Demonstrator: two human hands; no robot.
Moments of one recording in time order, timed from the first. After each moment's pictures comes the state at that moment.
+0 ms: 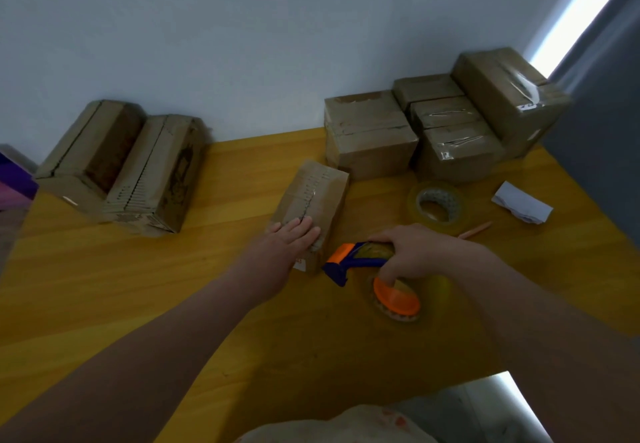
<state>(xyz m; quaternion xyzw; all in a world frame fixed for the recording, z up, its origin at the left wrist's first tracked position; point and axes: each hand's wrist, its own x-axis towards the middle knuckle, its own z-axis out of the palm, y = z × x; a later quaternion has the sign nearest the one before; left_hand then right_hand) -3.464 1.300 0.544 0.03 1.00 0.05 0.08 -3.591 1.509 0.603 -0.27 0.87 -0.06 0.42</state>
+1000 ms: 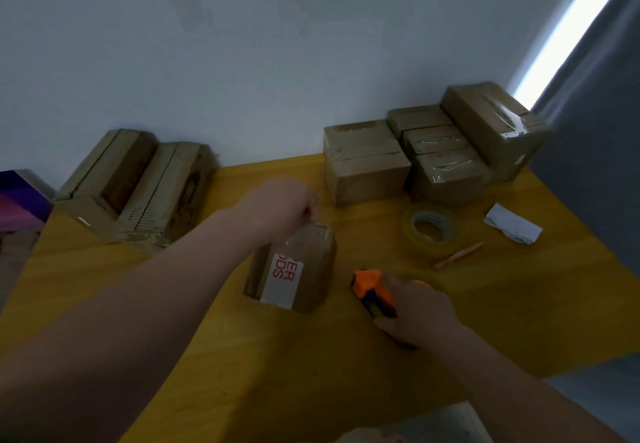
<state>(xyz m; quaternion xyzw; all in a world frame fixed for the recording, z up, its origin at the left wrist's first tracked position) -3.515 1.304 0.667 -0.01 1.00 0.06 0.06 -3.535 1.544 0.556 -0.27 0.94 0.01 0.22</state>
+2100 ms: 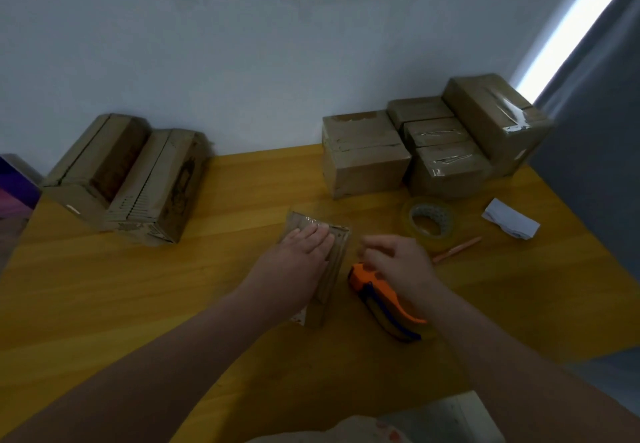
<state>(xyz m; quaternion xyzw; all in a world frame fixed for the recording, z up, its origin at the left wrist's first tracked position) -3.456 1.342 0.600 0.02 0.99 0.10 0.06 -3.545 1.514 0.592 -0.15 0.85 -0.44 0.24</state>
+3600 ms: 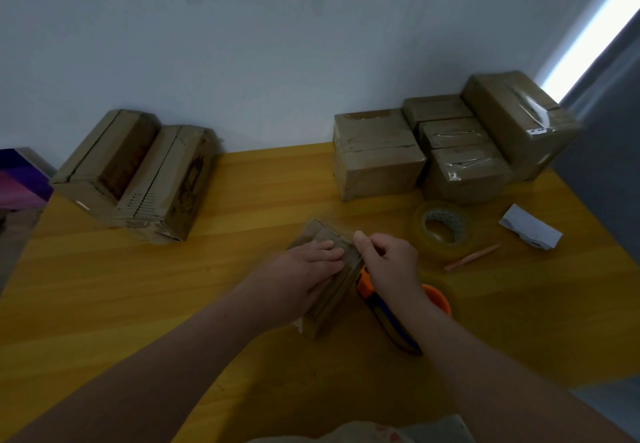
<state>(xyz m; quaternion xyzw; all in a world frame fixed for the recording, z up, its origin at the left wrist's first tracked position) -3.453 1.324 0.588 0.12 0.98 0.16 -0.01 -3.553 1.481 0.558 -0.17 0.84 -0.50 0.09</state>
